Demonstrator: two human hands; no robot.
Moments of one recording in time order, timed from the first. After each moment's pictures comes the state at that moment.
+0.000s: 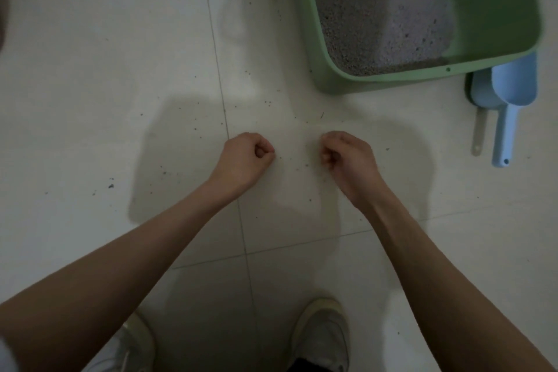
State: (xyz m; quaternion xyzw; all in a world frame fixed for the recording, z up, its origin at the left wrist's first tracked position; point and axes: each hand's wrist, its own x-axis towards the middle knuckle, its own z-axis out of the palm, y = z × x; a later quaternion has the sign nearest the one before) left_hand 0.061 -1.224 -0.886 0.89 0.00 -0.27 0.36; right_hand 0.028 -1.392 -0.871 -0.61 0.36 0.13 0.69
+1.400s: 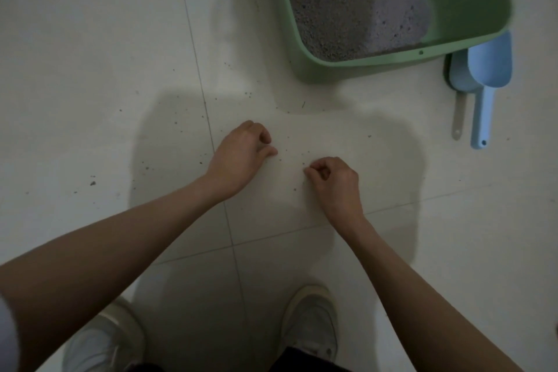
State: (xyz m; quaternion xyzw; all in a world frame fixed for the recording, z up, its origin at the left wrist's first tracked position) left_hand 0.054 -1.242 -0.900 0.91 -0.10 -0.22 0.32; right_hand -0.027 -1.394 -0.887 -0.90 0.27 0.12 0.33
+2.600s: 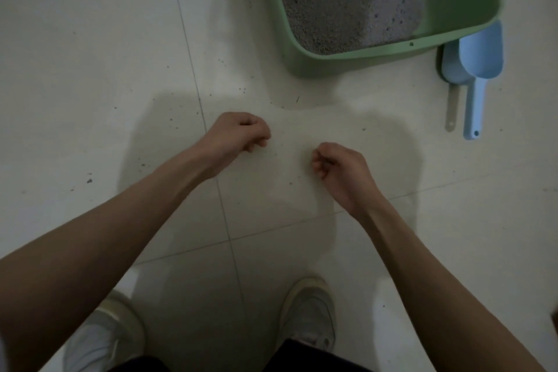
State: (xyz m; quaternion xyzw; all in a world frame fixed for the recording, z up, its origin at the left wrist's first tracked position) left_hand 0.069 -1.240 -0.874 0.73 0.08 -0.38 0.56; right_hand -0.014 -1.409 -0.870 -0.48 0.43 0.12 0.76
